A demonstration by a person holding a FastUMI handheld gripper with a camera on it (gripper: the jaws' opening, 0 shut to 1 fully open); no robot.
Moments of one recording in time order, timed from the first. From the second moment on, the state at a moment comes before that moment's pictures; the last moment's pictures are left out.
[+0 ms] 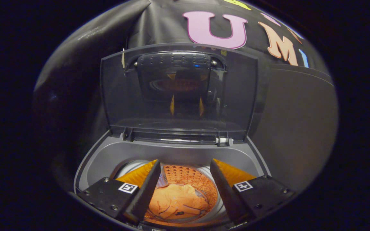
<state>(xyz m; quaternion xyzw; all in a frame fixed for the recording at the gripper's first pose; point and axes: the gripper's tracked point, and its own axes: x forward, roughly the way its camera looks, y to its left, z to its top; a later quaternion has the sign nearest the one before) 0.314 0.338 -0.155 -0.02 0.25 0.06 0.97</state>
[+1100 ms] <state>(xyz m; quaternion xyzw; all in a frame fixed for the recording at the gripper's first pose) 0.359 0.348 0.075 -0.05 0.08 0.07 0.99</state>
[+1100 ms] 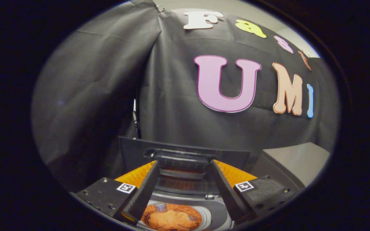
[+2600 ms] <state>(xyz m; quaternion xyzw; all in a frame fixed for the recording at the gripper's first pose) 0.504 0.367 0.042 0.02 0.08 0.05 1.00</state>
